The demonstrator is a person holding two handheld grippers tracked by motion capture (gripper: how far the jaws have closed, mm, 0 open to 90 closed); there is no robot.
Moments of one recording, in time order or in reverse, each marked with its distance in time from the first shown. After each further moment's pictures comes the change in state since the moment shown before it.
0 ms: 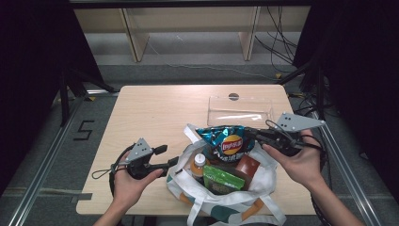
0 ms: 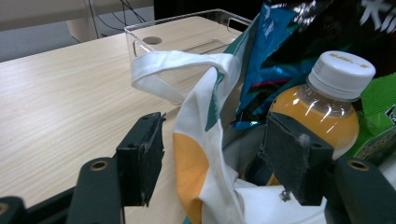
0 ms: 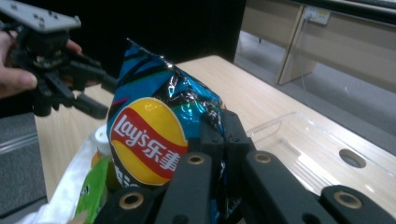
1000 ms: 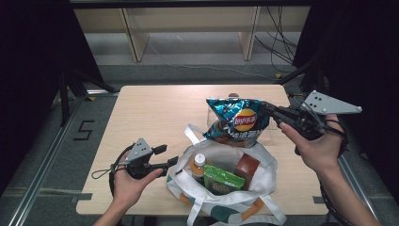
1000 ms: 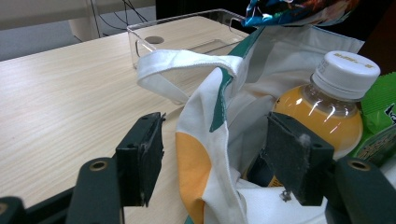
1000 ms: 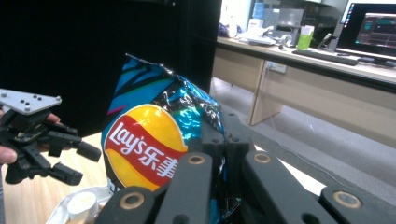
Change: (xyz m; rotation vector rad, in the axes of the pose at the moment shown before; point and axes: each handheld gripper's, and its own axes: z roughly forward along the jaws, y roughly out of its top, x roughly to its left) left arm 0.002 0.000 -0.001 0.004 0.012 0.003; right arm -0.018 0.040 -0.034 -0.183 -0.093 0.029
